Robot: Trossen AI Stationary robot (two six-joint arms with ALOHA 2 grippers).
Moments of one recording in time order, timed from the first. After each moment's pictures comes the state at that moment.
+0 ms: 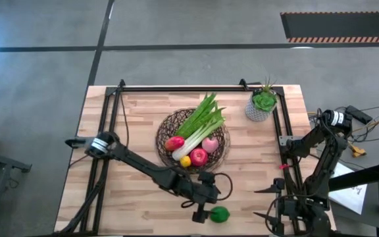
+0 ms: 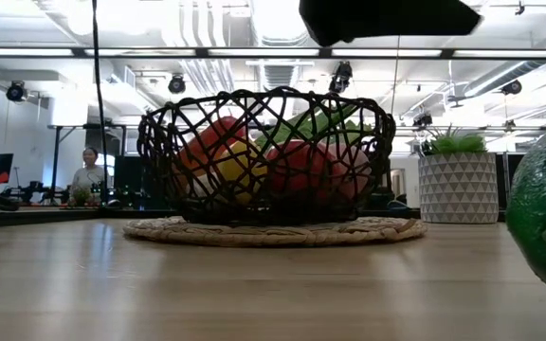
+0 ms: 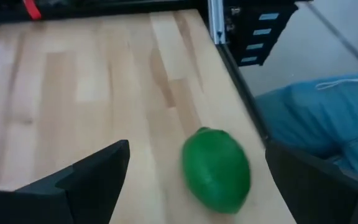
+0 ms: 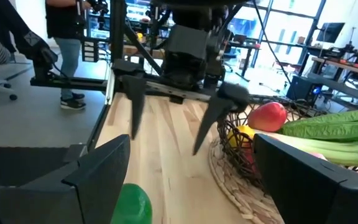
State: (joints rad) left arm -0.44 2.06 1.66 -0.18 -0.10 -0.18; right arm 1.30 1.47 0.76 0.19 1.38 0.40
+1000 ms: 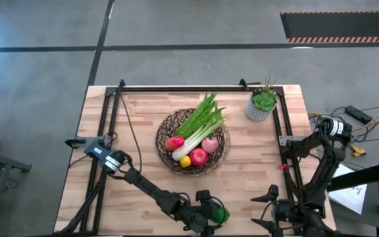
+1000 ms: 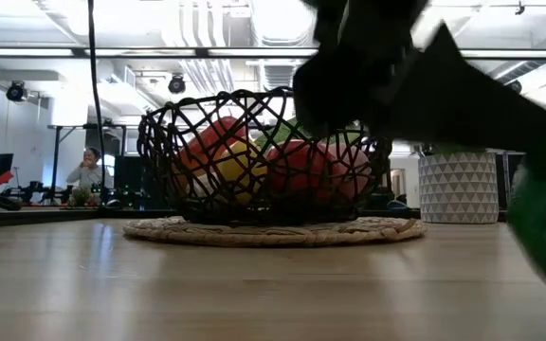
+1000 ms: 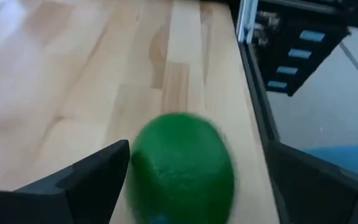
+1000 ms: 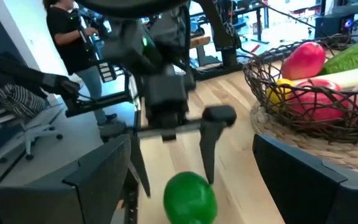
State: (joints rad) left arm -0.59 2.32 1.72 0.07 -0.43 -0.48; right arm 1.32 1.71 0.81 0.19 1.35 0.87
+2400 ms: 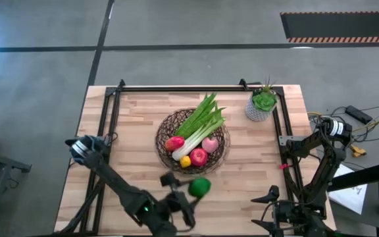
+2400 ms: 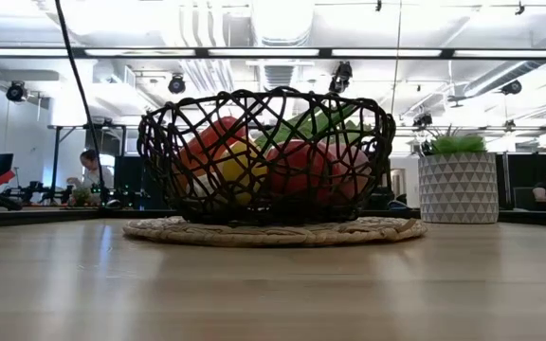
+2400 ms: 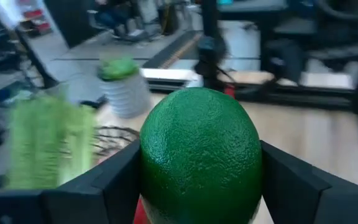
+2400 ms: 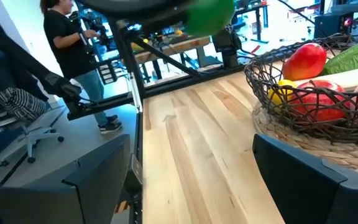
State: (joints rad) left arm -0.71 1.93 1.72 -0.44 -1.16 -0.50; right arm 1.32 1.71 0.83 0.18 1.36 0.87
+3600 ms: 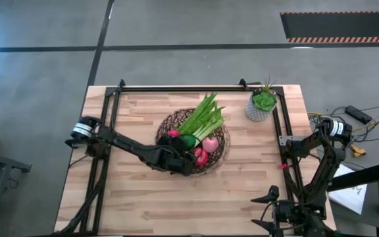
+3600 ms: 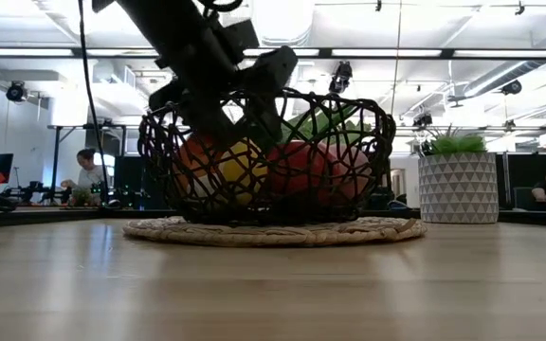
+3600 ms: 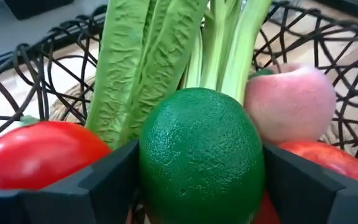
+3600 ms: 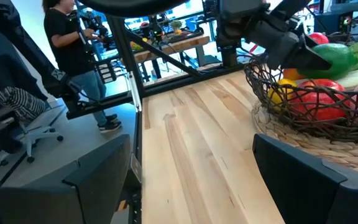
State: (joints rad) left arm -0.28 1.80 1.21 -0.45 -0.90 -0.98; right arm 1.32 1.71 0.83 0.18 1.36 0.87
